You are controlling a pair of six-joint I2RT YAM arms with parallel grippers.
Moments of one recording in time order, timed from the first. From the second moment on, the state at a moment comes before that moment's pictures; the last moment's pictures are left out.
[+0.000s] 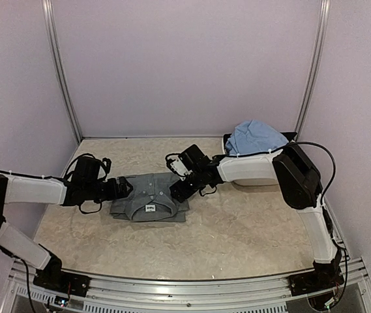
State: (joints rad) left arm -0.40 1.43 0.61 0.09 0.08 -0.49; right arm 0.84 2.30 1.71 -0.29 0.02 0.00
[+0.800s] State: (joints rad) left arm -0.76 1.46 0.99 -0.07 0.03 -0.32; right arm 0.82 1.79 1.32 -0.29 0.14 0.08
